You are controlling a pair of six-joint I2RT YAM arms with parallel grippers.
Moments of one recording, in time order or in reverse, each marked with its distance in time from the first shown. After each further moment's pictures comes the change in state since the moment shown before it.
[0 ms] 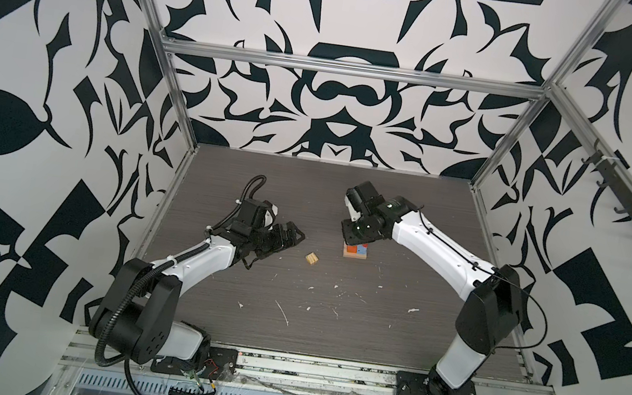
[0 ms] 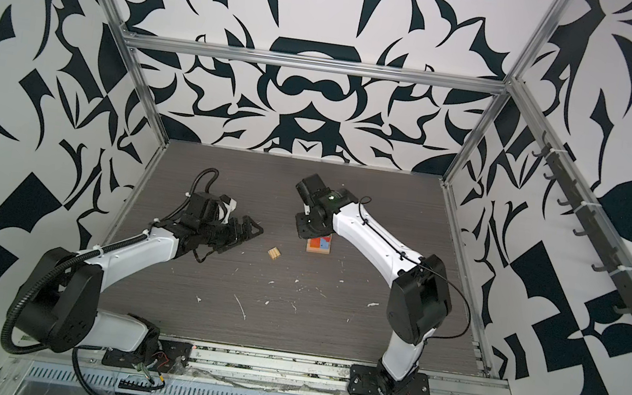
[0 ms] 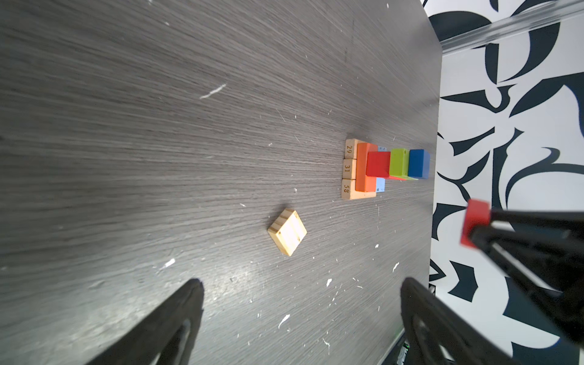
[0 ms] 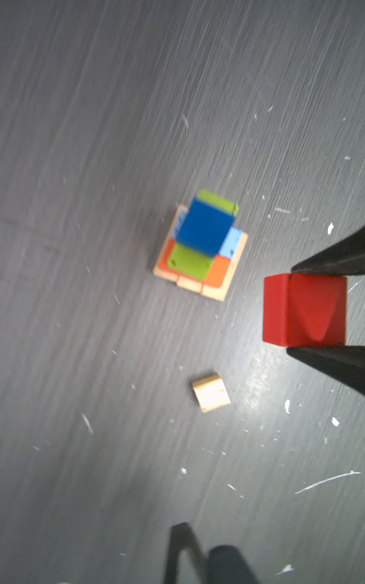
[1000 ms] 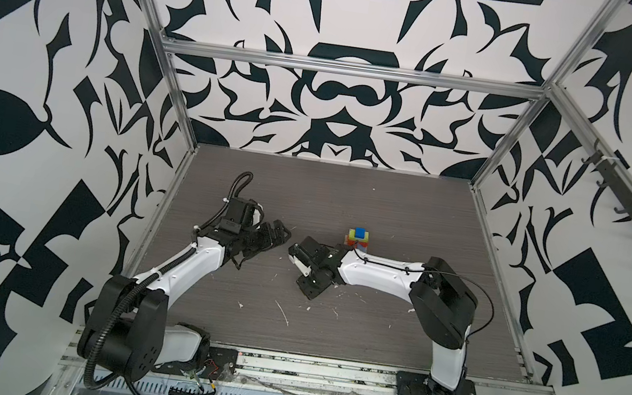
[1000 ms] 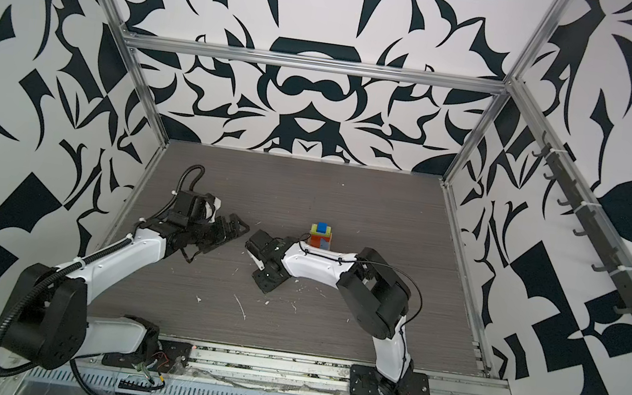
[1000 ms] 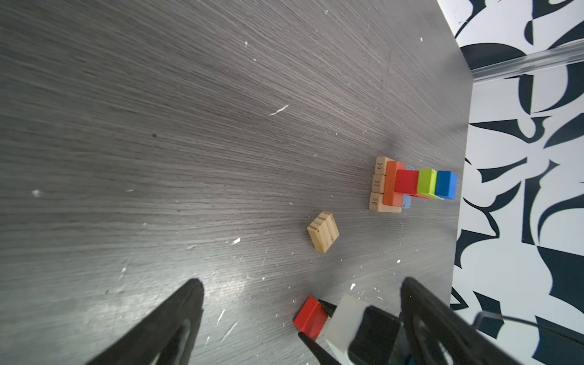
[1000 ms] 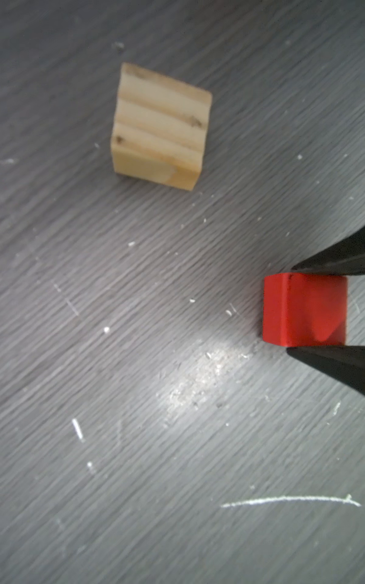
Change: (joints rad) left arm 0.086 -0.094 0.002 -0.152 -0.068 0.039; right arm 0.349 0.187 -0.261 0.320 -0.071 -0.142
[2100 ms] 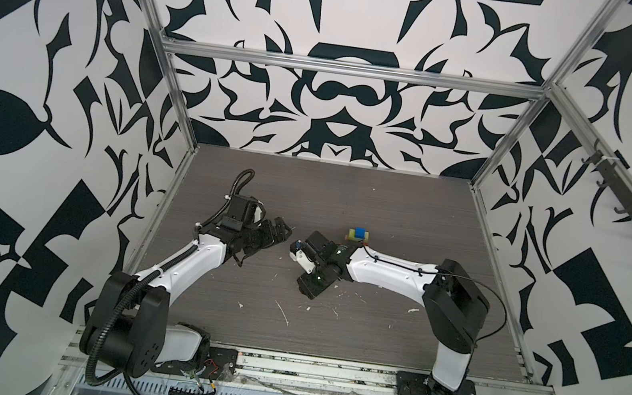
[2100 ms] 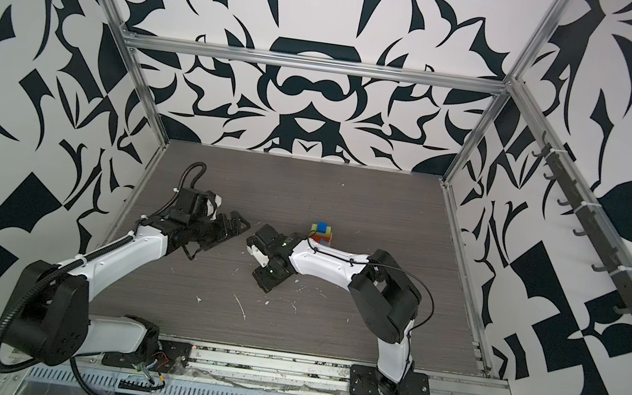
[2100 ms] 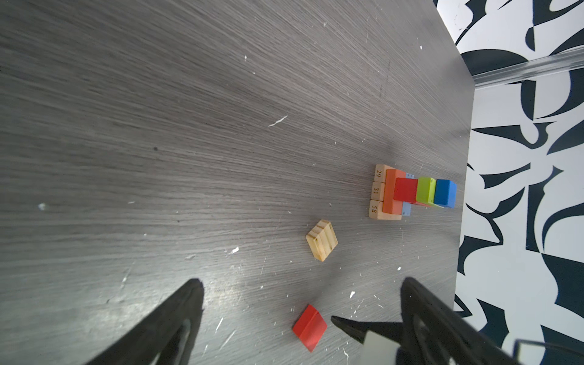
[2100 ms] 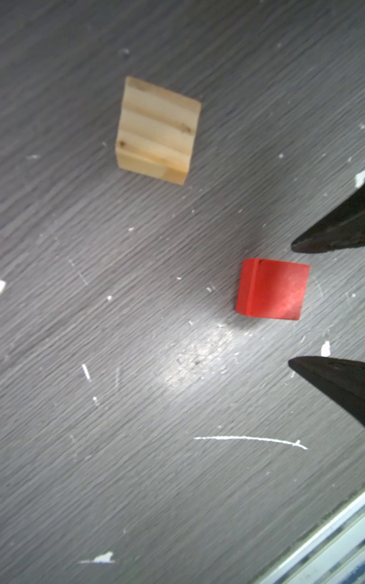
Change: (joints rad) left arm -0.006 0.013 0.031 -0.017 -0.033 -0.003; right arm -0.024 -0.052 -0.016 0.006 -0.123 -0.043
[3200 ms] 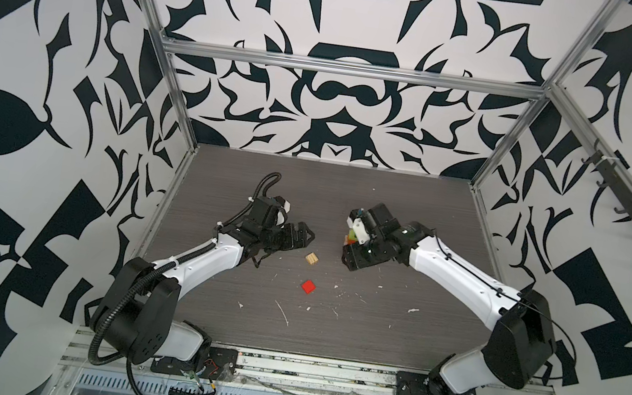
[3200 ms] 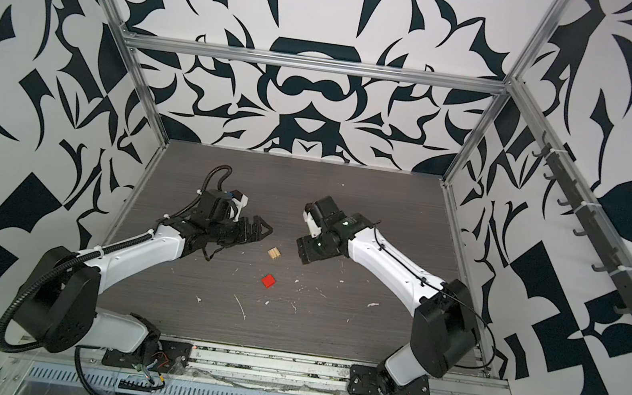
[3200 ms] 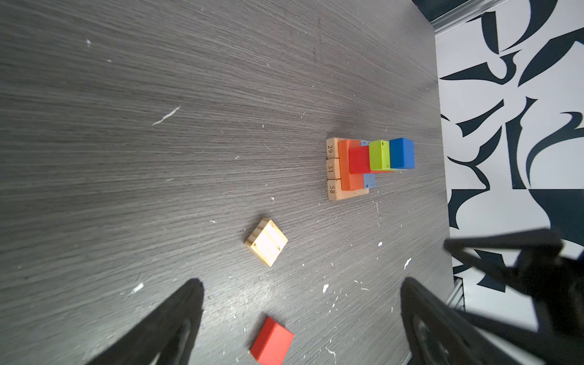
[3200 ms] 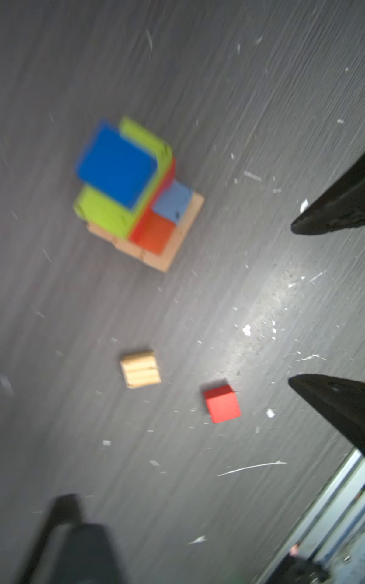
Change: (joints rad) left arm -0.177 0.087 0.045 0.135 0.004 0.035; right arm -0.261 -0.332 -0.074 -0.179 0.034 0.075
